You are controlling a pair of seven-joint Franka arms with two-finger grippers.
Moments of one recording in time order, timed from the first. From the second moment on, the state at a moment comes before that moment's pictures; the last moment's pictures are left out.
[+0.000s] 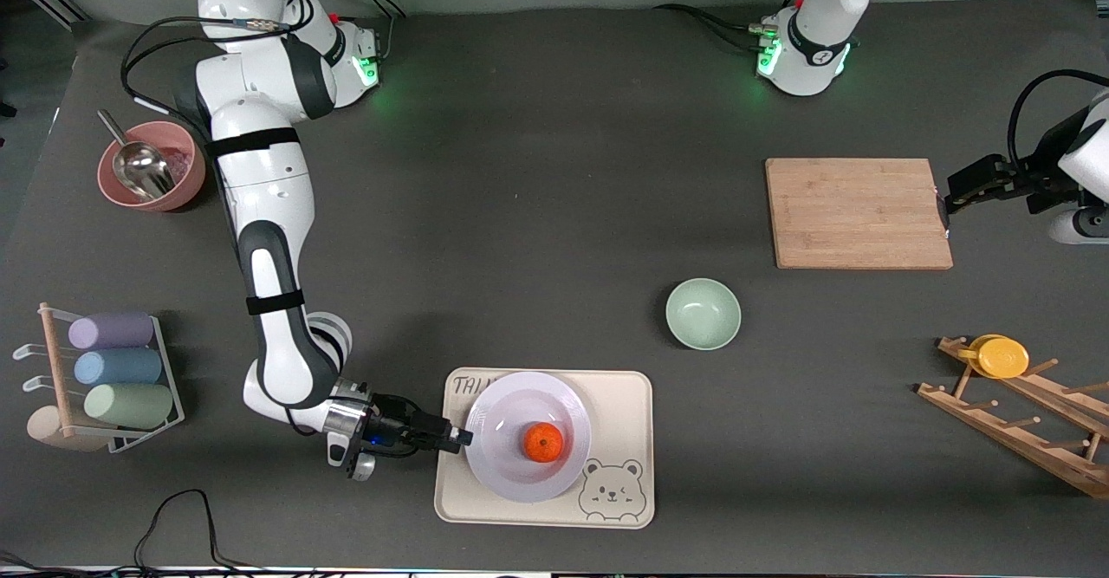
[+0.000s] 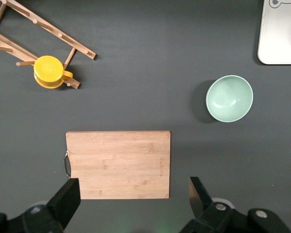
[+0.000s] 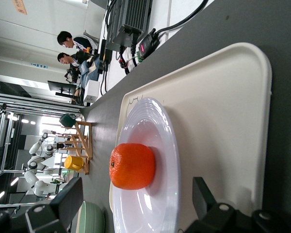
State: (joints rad) left arm 0.02 0.06 -0.06 -1.50 -0.01 1.50 -0.03; right arm 0.29 1.19 -0.16 -1.03 1.62 2.12 -0.73
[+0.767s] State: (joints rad) left arm 0.02 0.06 -0.06 -1.50 -0.01 1.50 -0.03; right arm 0.24 0.93 -0.16 -1.18 1.37 2.06 -0.45
